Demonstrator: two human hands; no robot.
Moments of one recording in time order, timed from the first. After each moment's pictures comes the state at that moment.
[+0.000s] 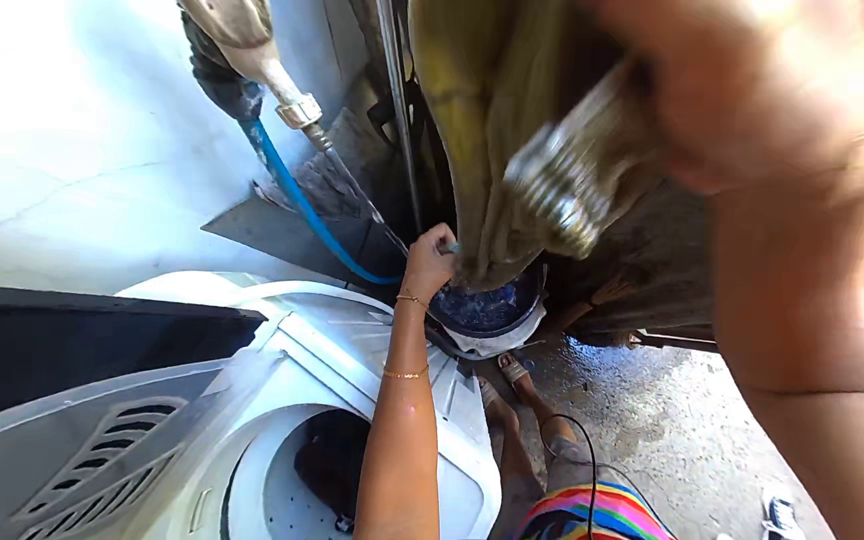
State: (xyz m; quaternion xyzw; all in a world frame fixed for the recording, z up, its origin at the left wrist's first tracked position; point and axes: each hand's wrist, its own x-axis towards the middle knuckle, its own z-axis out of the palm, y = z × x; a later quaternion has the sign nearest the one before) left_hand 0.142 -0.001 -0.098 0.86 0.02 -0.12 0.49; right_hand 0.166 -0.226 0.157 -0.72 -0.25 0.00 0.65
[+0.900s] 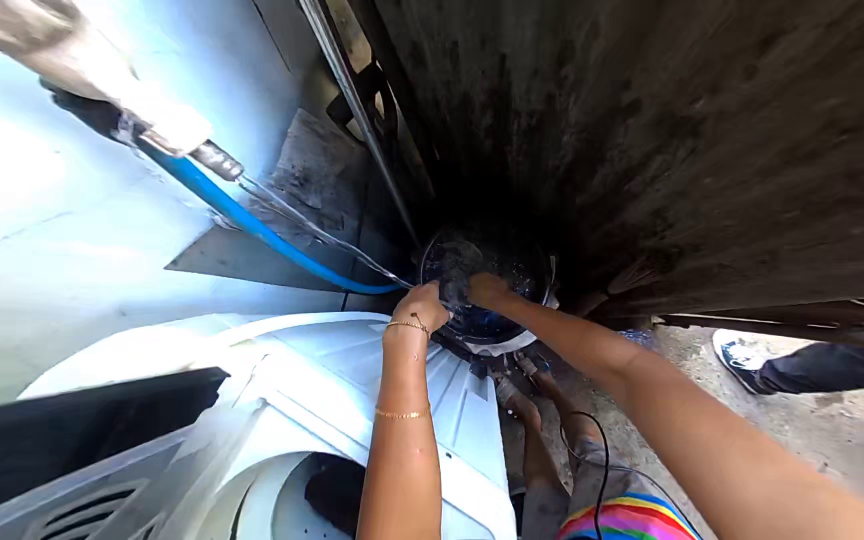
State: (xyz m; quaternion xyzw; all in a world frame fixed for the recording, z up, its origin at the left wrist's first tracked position) left_hand 0.150 -0.015 -0.108 0.88 0.07 -0.46 0.10; right_hand 0.160 -0.141 -0.261 -0.86 -0.04 0.44 0.24
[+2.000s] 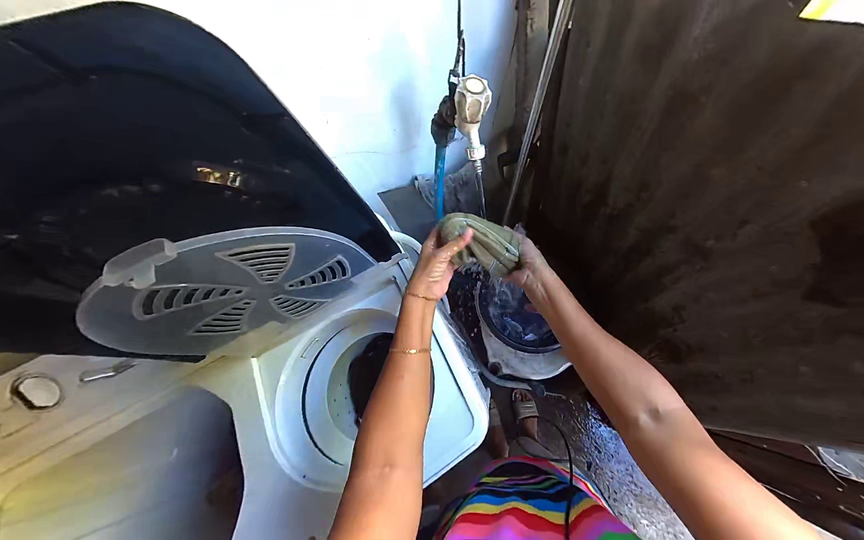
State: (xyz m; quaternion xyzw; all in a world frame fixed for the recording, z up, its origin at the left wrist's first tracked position) left_hand 0.060 0.041 0.016 0.60 0.20 0.06 0.77; right_hand 0.159 -0.102 -0.035 -0.35 0.22 0.40 0.82
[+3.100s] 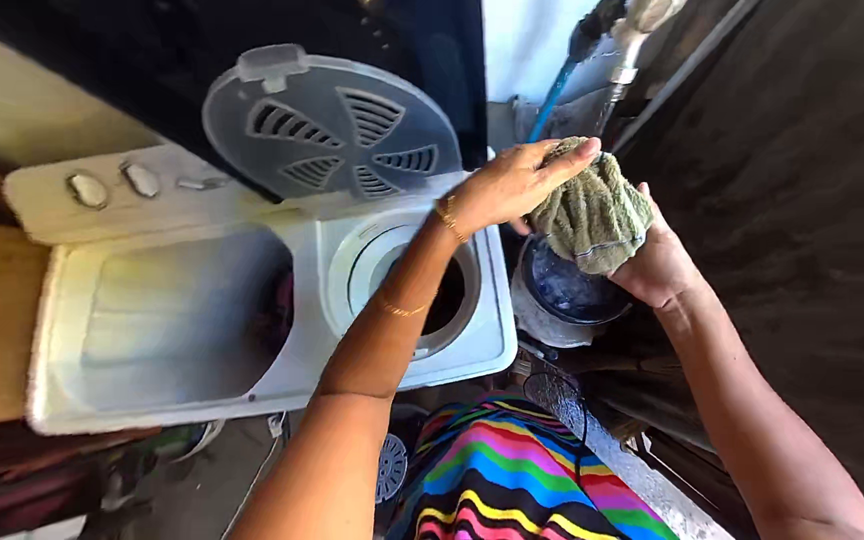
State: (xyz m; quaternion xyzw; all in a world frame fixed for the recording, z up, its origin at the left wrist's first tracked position) left_hand -0.021 0.029 0.168 0.83 0.17 -0.04 0.52; right_hand 0.078 -0.176 0.077 -0.45 -0.15 0.52 0.71
